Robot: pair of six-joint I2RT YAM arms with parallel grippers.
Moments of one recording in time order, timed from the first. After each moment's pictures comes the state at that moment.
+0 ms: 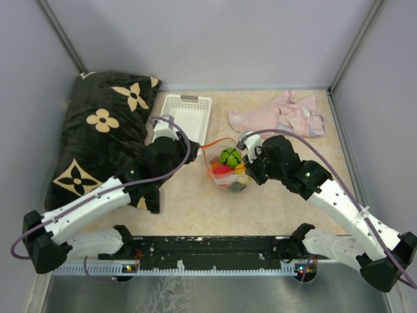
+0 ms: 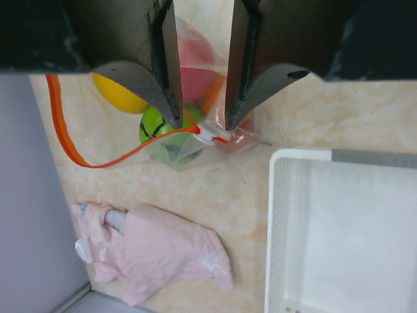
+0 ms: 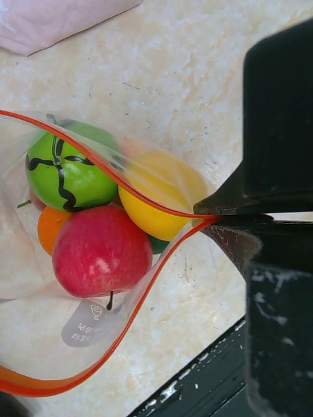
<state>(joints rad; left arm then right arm) -0.92 1.18 1.02 -0.24 -0.53 -0.76 0.70 0.95 0.98 -0.71 -0.10 -0.12</state>
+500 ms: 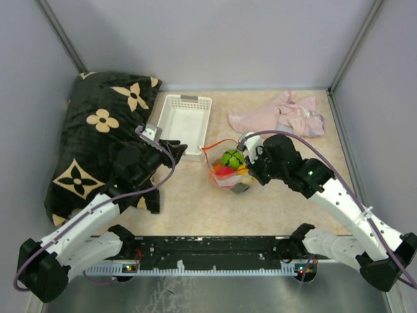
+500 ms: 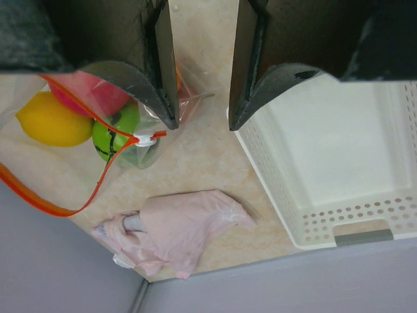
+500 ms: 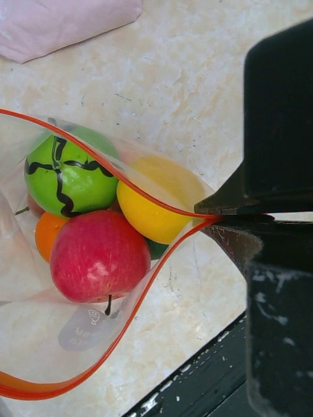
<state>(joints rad) -0.60 0.90 0.60 0.30 0.03 -0.24 0.70 0.96 1.04 -0.80 -0.08 -0.19</state>
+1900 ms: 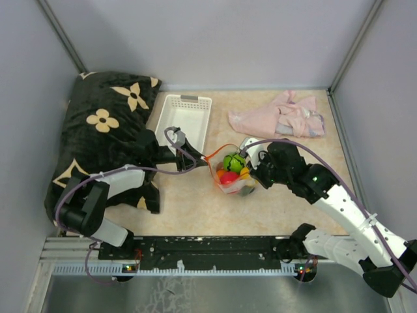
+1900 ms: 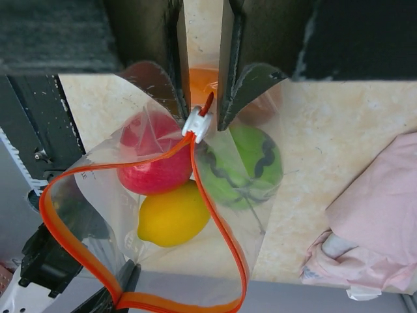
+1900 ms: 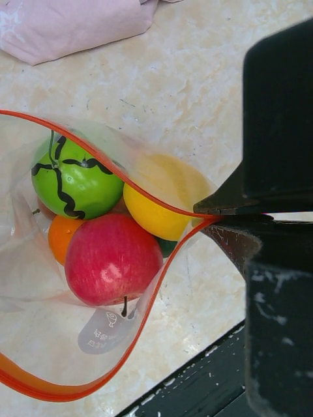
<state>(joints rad) -0.43 1.49 0.65 0.85 1.14 -0.05 0.70 0.89 0.99 -0.80 -0.10 -0.28</state>
